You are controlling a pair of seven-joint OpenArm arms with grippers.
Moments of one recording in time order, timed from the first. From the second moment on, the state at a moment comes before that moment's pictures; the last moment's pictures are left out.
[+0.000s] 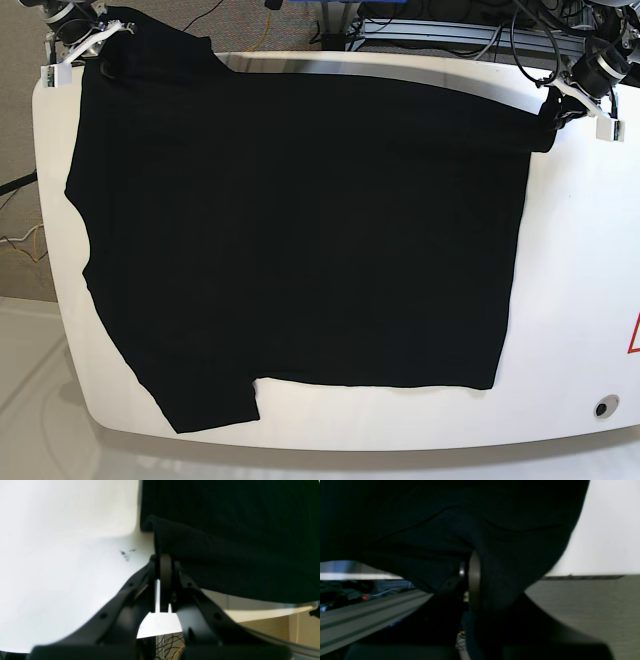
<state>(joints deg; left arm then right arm) 31.9 -17.1 -40.1 97.8 -53.5 -36.1 51.3 -43.0 9.4 50.8 107.7 50.3 39.8 -54.7</state>
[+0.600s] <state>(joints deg) 28.0 -17.6 -40.6 98.8 -53.9 -37.3 51.2 -40.4 9.8 50.3 108.5 50.7 40.1 -54.4</state>
